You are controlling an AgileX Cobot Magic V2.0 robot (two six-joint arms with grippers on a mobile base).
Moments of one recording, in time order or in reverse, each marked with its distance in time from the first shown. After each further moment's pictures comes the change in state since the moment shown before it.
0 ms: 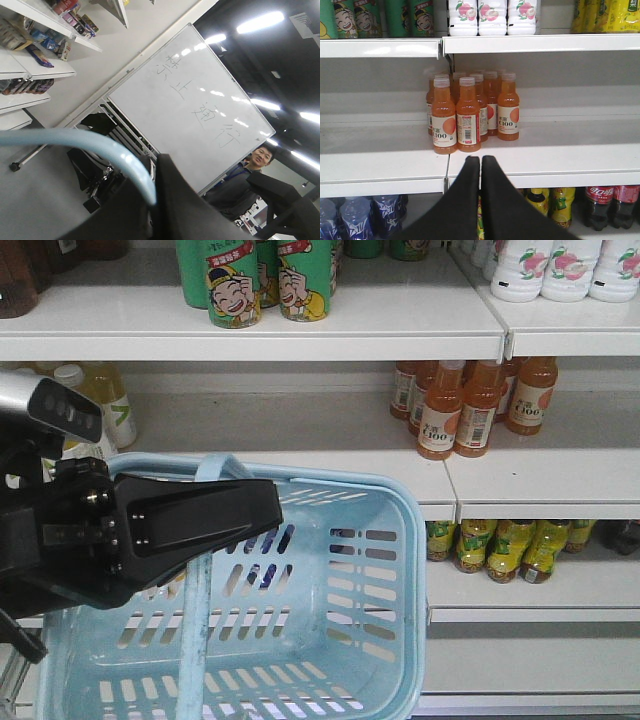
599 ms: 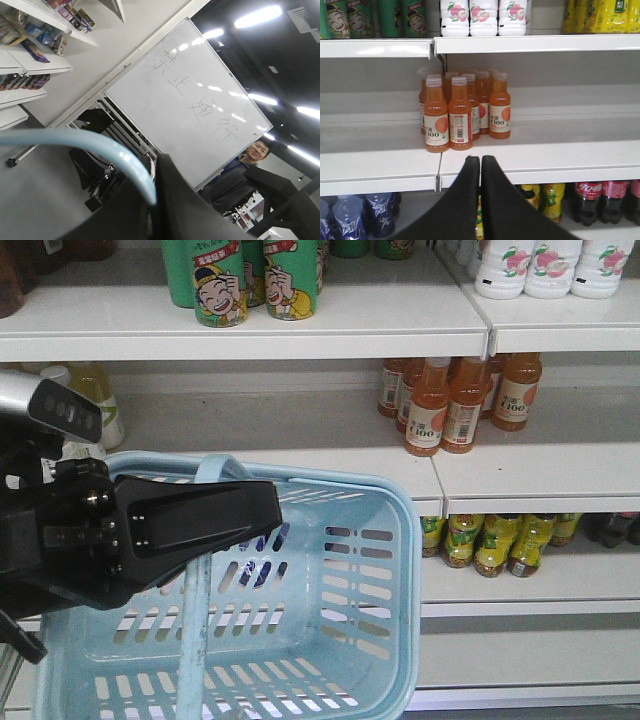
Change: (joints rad) left arm 0.000 0.000 0.000 0.004 0.000 0.001; right arm 0.000 0.000 0.000 0.000 0.000 0.000
